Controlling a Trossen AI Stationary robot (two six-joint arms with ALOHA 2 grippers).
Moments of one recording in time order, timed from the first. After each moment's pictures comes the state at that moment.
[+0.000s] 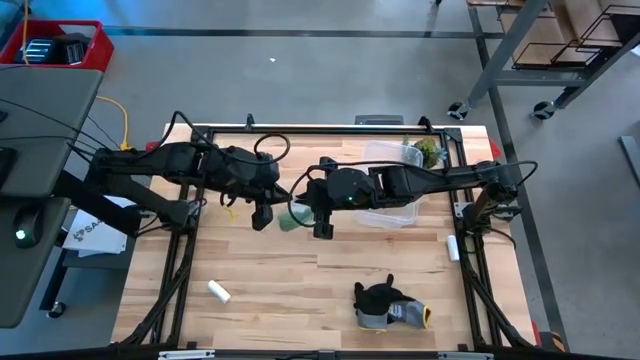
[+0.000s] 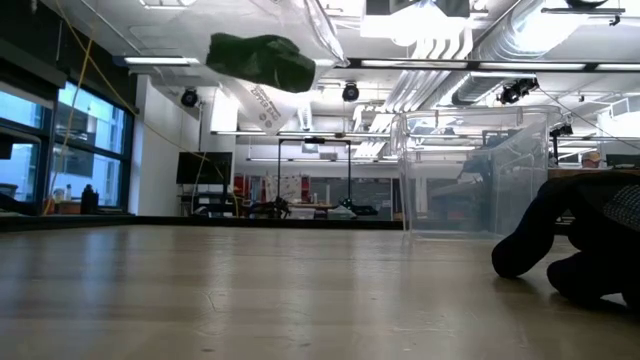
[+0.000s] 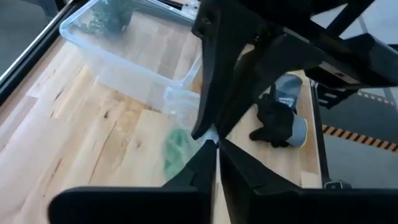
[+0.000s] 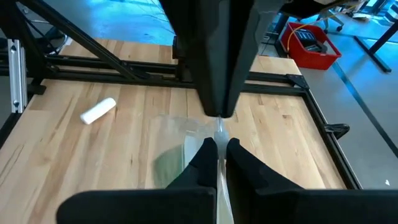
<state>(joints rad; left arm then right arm) -0.11 1.31 1.53 -0.89 -0.12 -0.33 0.14 1.79 1.81 -0.55 0.25 -0.05</state>
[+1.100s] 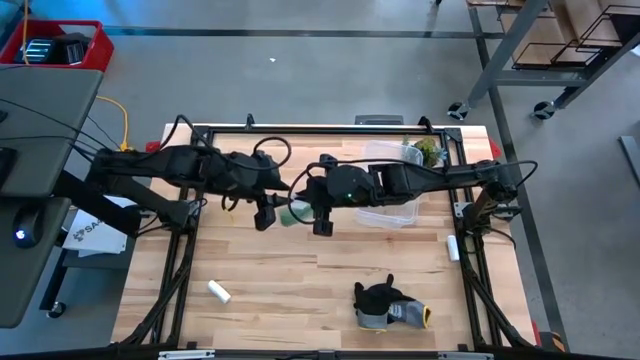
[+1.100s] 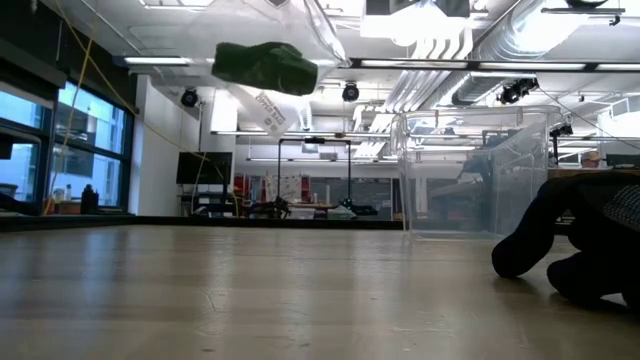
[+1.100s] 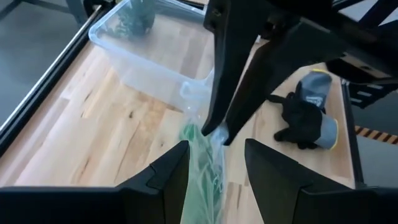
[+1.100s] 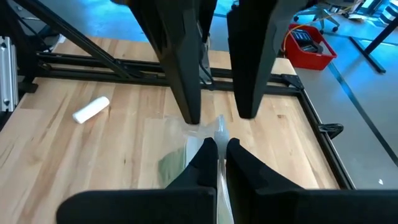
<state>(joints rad) -0.13 1.32 1.54 -0.91 -0.24 -0.31 0.12 1.79 1.81 -0.55 0.25 -0.07</state>
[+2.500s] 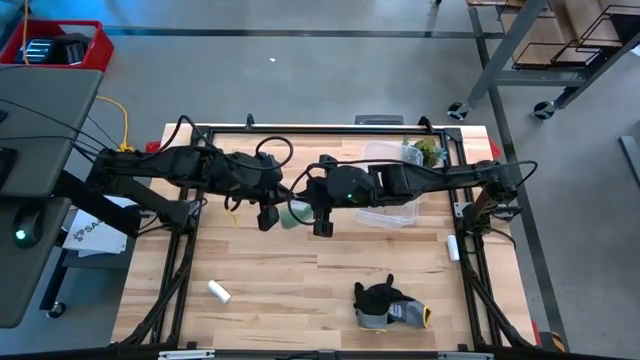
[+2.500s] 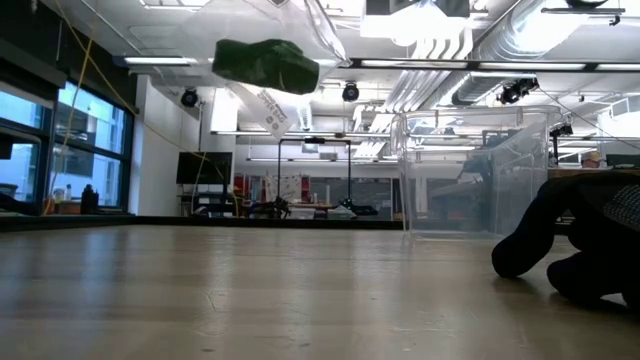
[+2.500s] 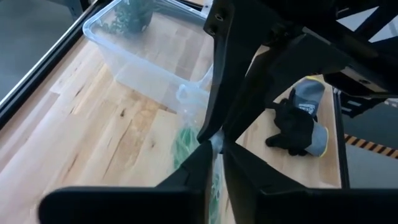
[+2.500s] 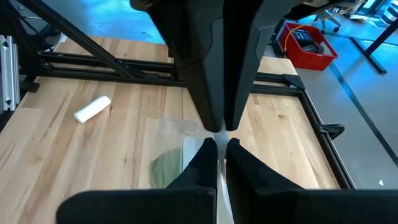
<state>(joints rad) -0.13 1.33 1.53 -0.89 -0.22 -0.37 0.12 1.79 1.81 -0.55 0.25 -0.07</state>
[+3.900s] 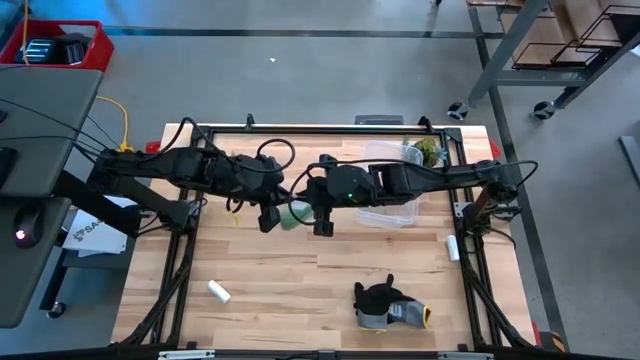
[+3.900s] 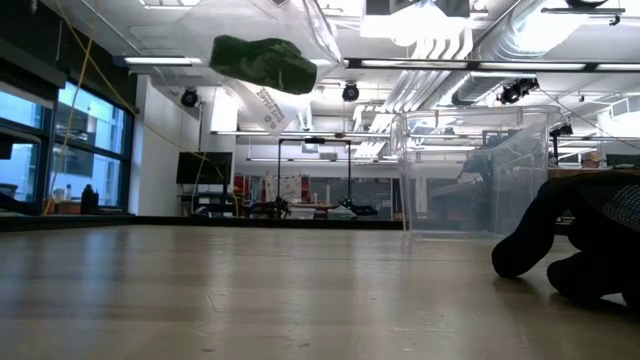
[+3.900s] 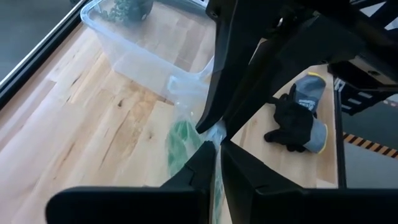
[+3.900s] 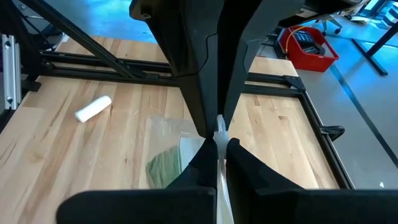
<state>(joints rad) -0.13 1.34 1.53 -0.91 -0.22 -0.40 0.12 1.79 1.81 -0.55 0.24 -0.08</state>
